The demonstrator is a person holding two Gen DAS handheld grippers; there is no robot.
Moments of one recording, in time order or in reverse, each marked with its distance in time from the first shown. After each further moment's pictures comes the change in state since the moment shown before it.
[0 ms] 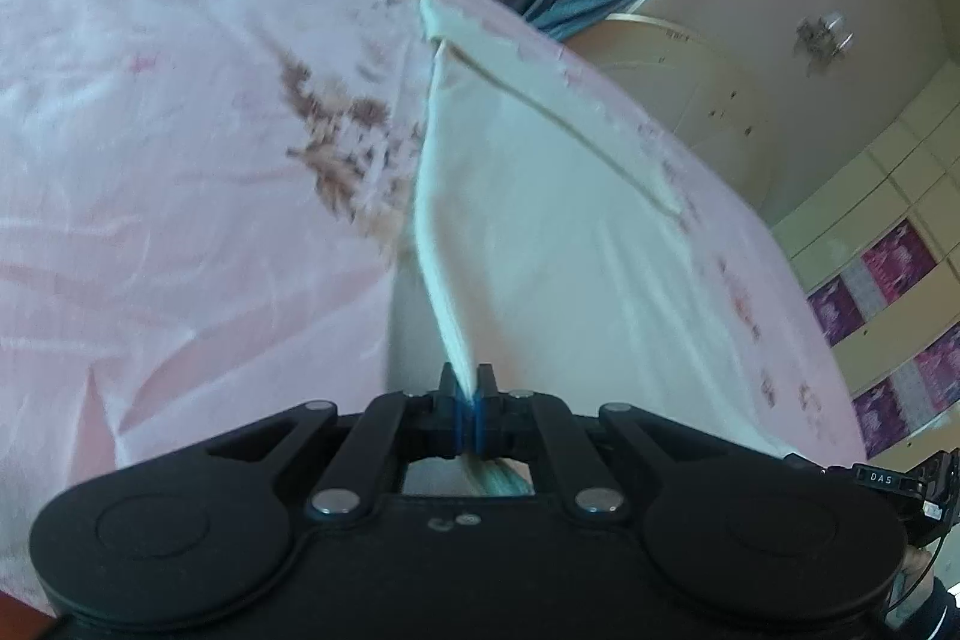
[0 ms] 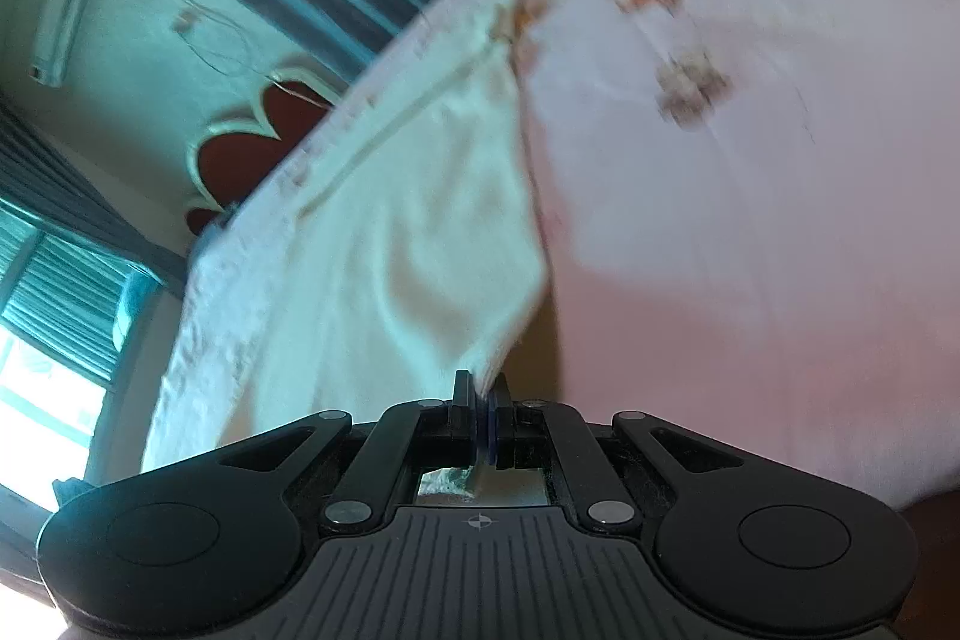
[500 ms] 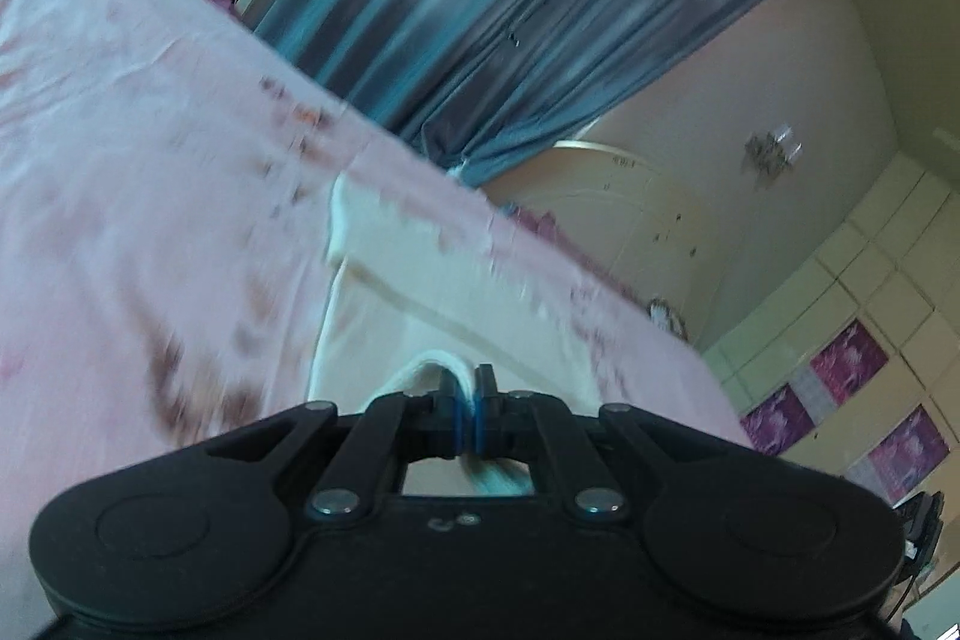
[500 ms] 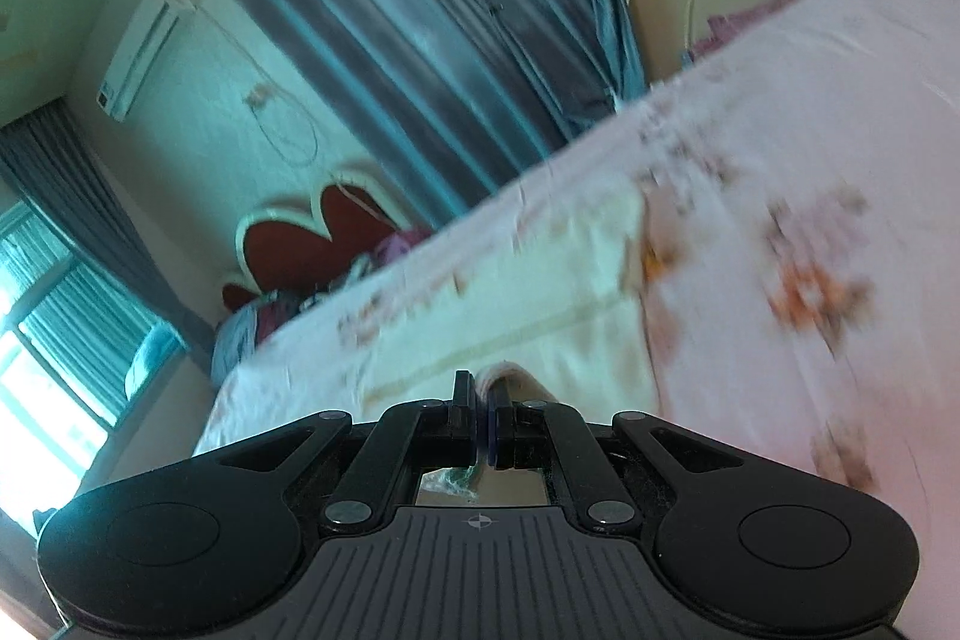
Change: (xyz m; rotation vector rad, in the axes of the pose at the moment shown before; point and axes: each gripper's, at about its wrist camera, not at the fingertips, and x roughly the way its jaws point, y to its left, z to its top) left arm 0.011 -0.043 0.125 -0.017 -0.232 -0.110; right arm 0.026 0.080 0.136 -0.135 -0.231 0.058
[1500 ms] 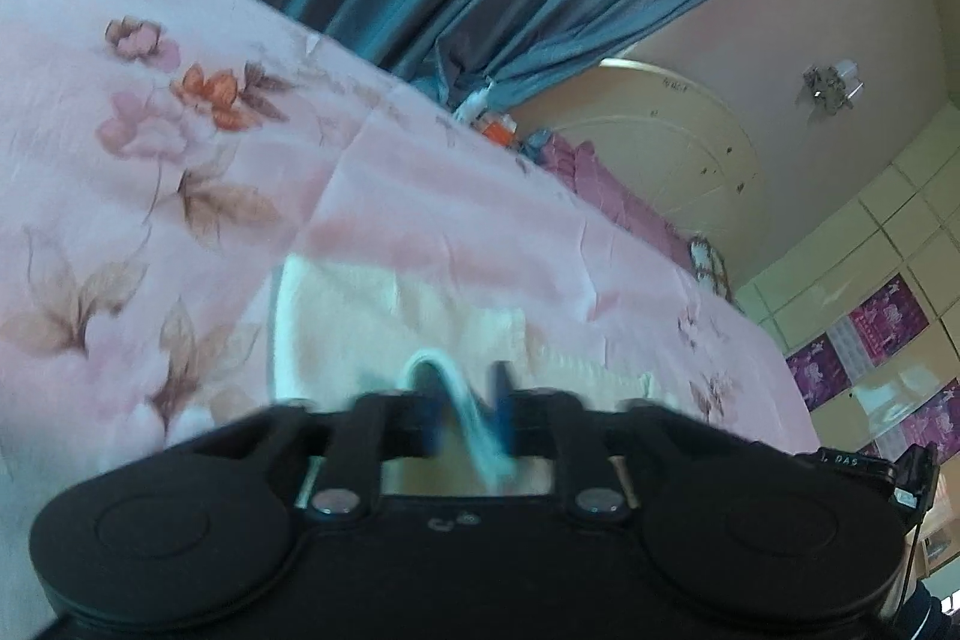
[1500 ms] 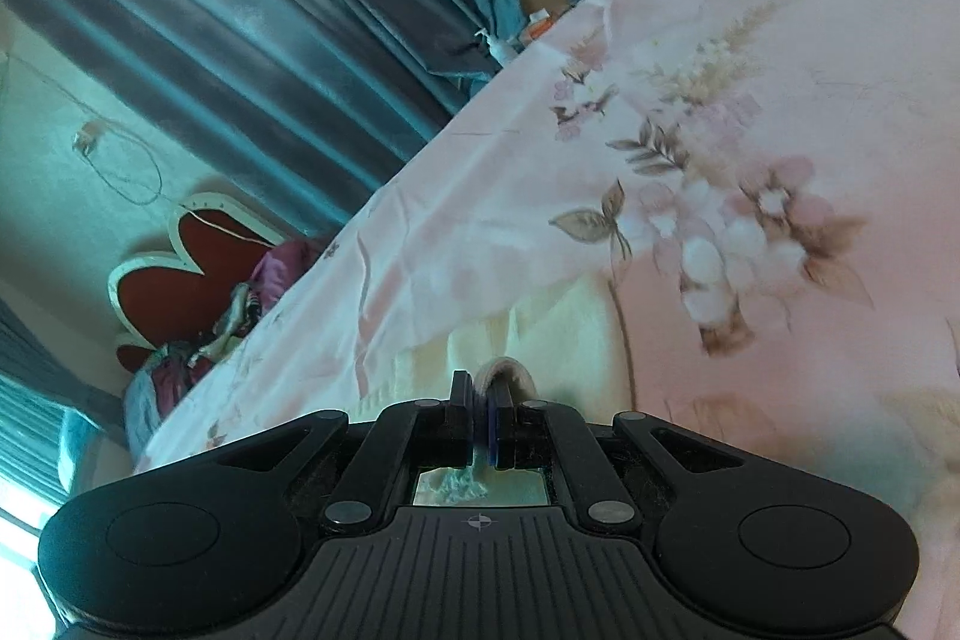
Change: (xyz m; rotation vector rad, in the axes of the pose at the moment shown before) left arm 0.289 0.069 0.128 0.018 0.202 0.010; right arm 0.277 -0.116 0.122 0.198 0.112 -0.226
